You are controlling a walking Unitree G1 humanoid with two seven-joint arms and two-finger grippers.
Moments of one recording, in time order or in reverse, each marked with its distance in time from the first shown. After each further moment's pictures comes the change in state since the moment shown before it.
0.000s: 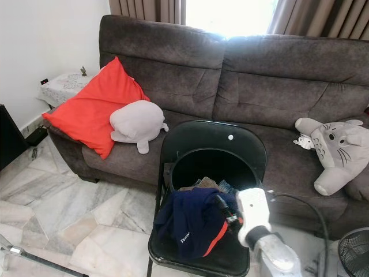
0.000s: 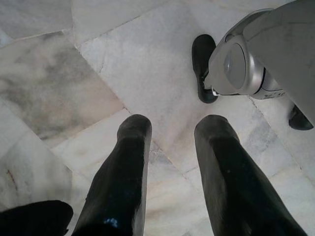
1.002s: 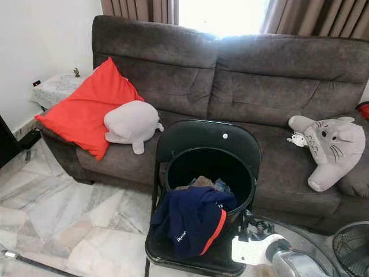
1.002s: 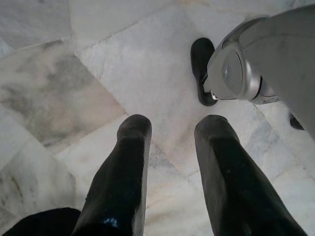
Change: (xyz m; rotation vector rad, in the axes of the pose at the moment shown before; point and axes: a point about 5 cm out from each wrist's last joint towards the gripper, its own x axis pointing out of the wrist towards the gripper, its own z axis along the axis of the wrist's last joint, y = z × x) left arm 0.001 0.000 0.003 0.004 -0.004 0.002; right arm 0.009 -0.053 -0.061 -1.457 0.214 0.118
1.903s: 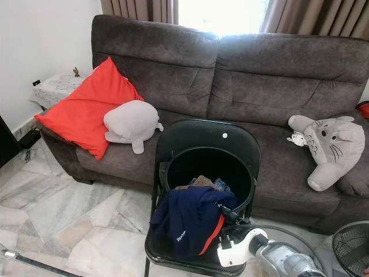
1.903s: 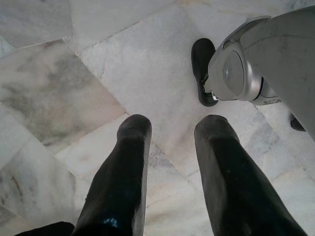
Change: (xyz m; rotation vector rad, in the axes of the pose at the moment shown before) left arm 0.000 0.001 0.000 -0.006 -0.002 0.005; right arm 0.035 0.005 0.024 -0.311 -0.202 -0.104
